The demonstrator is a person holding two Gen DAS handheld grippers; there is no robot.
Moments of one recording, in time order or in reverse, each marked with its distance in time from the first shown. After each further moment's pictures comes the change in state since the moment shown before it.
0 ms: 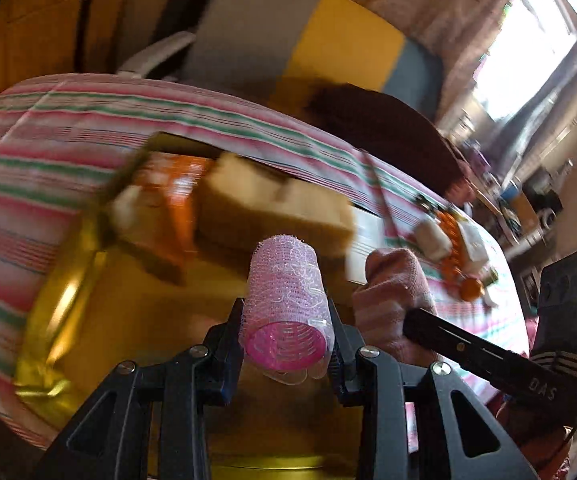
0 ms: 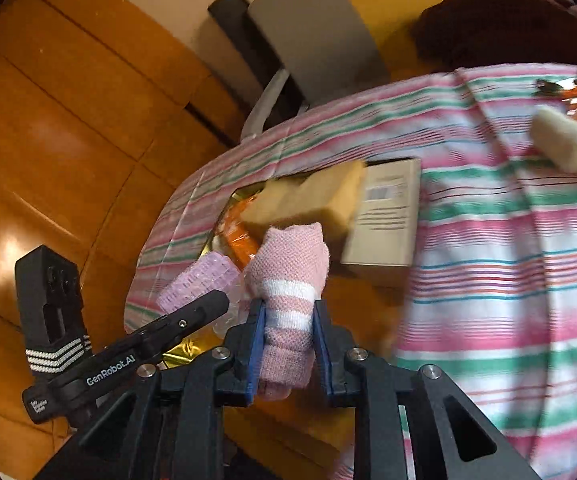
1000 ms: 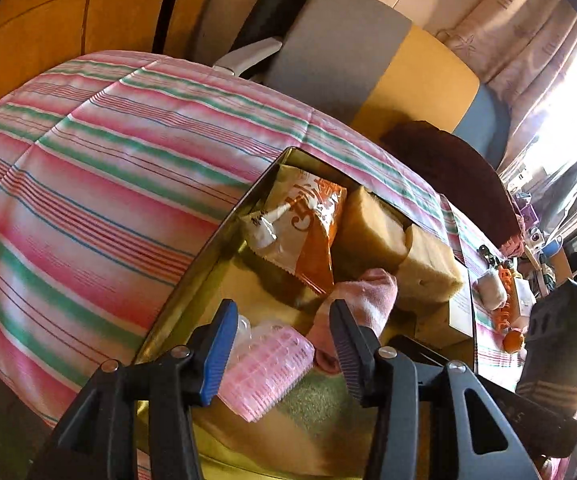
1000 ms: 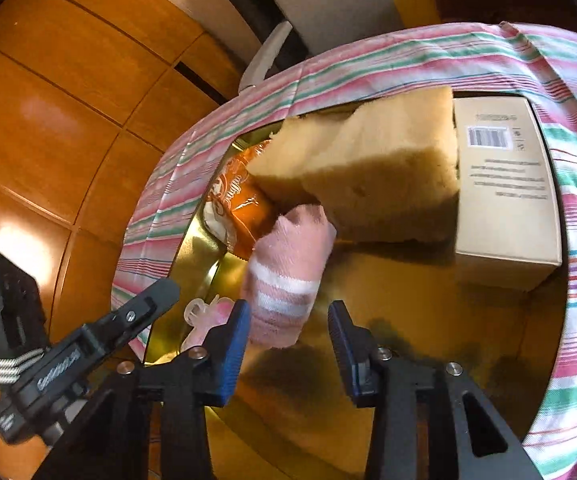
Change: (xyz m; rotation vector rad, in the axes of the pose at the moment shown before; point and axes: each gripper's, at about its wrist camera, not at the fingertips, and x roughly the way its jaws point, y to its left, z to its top) left arm -0.008 0.070 0.004 -0.167 -0.055 0.131; right arm 0.093 0.023 0.004 0.015 0.123 -0.025
